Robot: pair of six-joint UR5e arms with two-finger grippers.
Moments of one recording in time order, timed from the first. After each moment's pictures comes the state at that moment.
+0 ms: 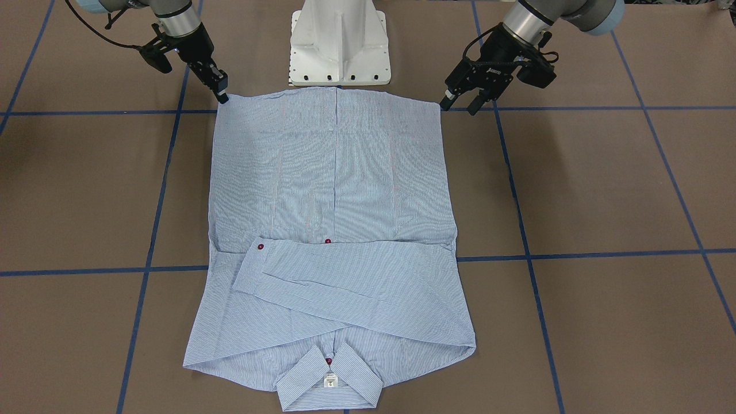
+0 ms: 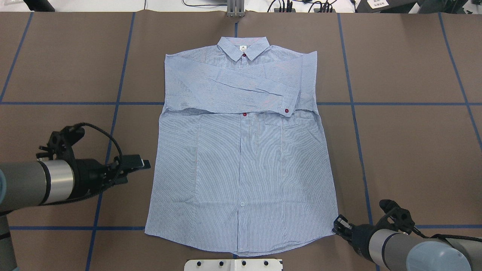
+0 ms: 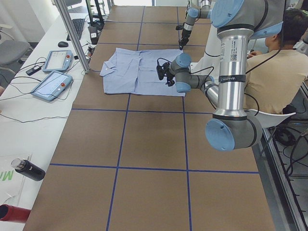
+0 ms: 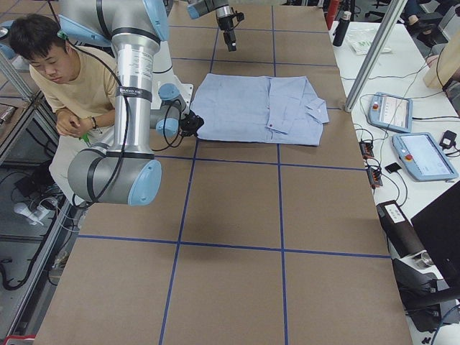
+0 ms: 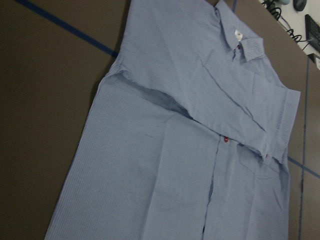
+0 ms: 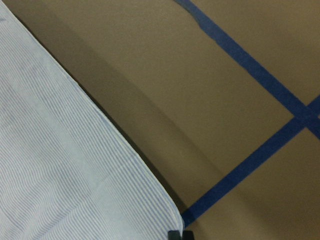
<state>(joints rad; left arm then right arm) -0.39 -1.53 -2.12 -2.36 -1.65 -1.77 0.03 -1.75 2.15 -1.01 1.38 2.31</state>
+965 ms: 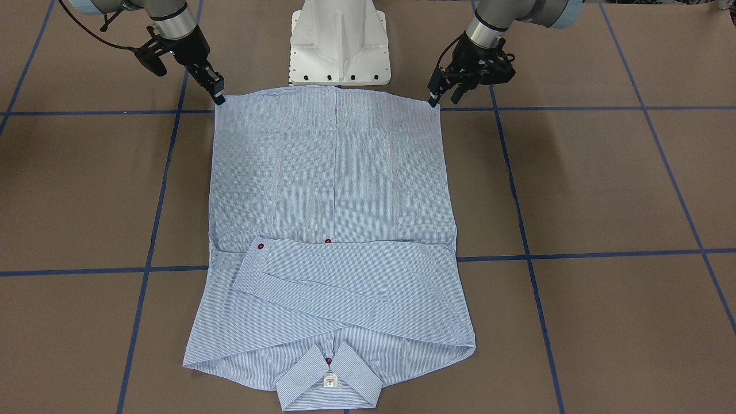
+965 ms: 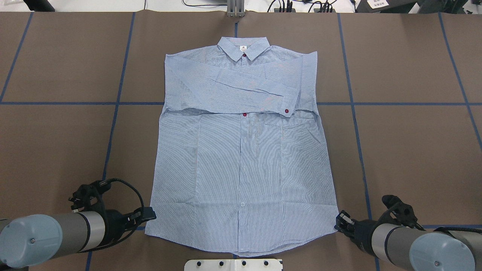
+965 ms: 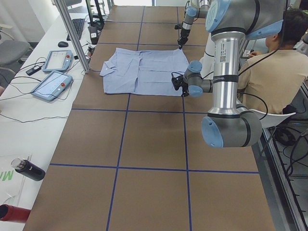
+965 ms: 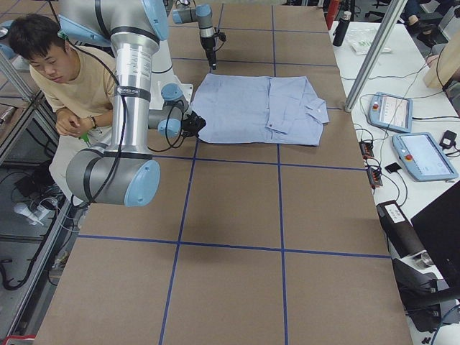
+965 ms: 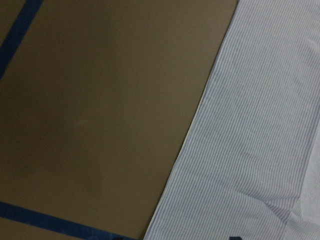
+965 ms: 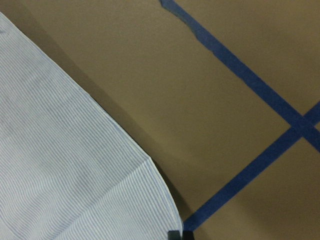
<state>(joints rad) -0.16 -1.54 -2.07 -2.19 -1.55 -1.87 0.06 -1.76 2.15 -1.00 1.42 2.32</state>
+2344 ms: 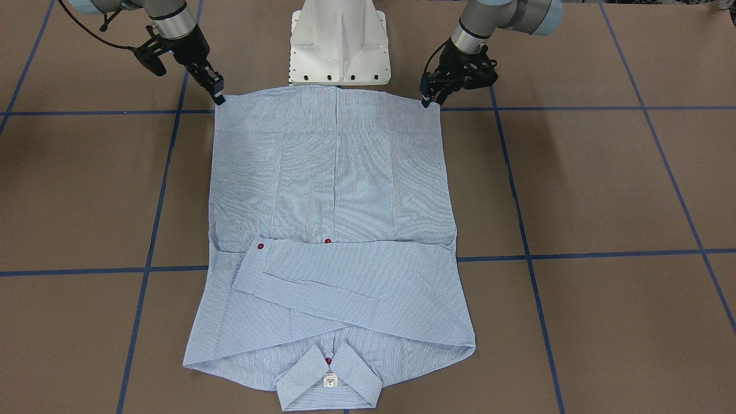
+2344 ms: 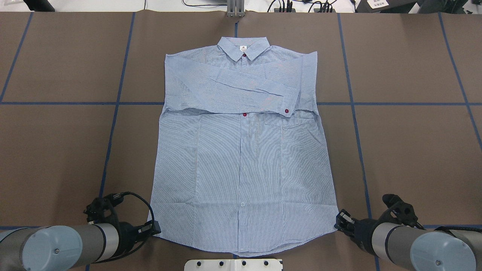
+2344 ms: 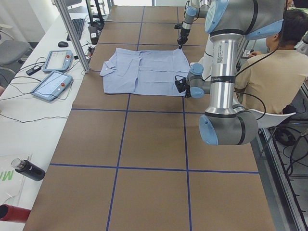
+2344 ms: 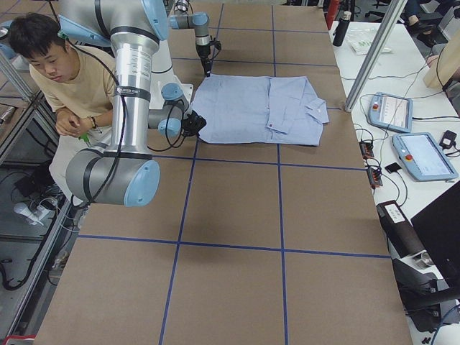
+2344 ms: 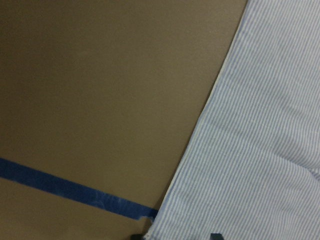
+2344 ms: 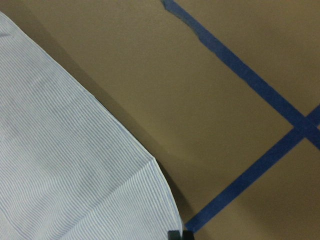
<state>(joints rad) -0.11 -1.58 -2.00 -2.18 -1.55 -1.91 0.07 -1.76 2.15 -1.00 1.42 2.32</state>
